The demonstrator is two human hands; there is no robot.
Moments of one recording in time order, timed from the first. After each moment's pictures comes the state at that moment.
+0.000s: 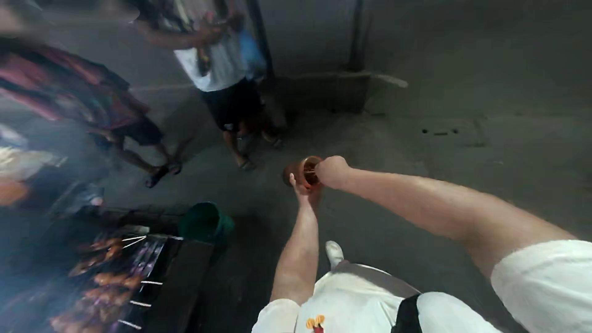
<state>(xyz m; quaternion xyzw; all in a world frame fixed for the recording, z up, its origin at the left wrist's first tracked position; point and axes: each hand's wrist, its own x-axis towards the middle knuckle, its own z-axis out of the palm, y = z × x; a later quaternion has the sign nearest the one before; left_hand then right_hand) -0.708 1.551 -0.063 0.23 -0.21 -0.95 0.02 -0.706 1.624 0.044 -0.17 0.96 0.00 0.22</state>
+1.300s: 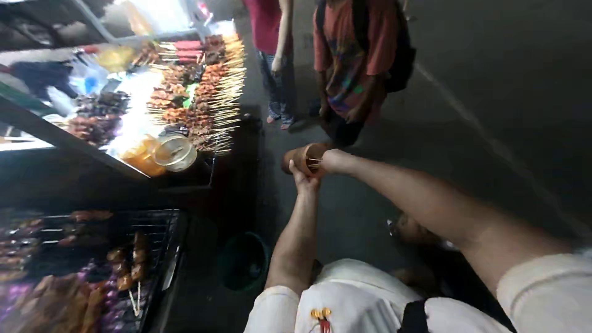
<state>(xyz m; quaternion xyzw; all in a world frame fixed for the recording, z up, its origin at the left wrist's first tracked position) -1.236 0.734 -0.034 0.22 0.07 -0.76 0.61 -1.297 0.749 0.123 -0.64 0.70 0.15 0.28</state>
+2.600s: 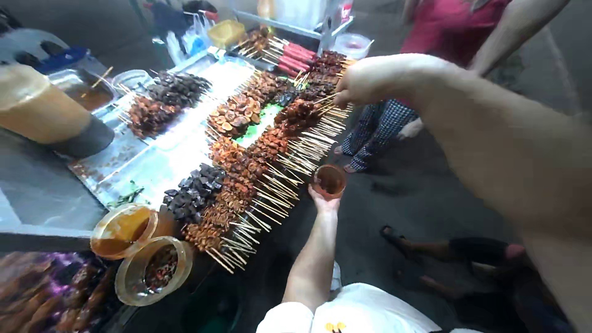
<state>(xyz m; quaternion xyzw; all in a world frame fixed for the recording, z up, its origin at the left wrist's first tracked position) -1.164 0.306 -0.066 0.14 0.28 -0.55 0.77 -1.127 0.220 0.277 -0.92 0.33 0.20 0.02</state>
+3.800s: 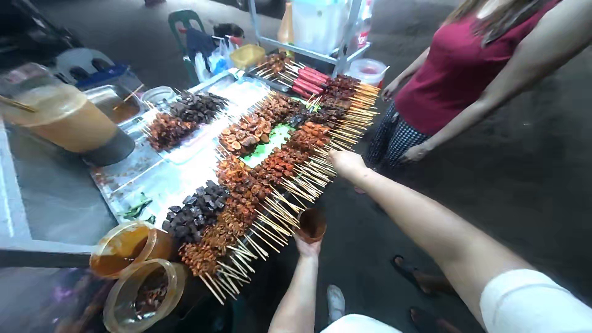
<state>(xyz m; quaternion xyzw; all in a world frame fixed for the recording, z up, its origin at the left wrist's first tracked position) -1.144 0.358 -0.129 0.19 0.30 -0.47 0.81 -1.137 0.162 0.071 -0.88 0.44 0.13 0.11</state>
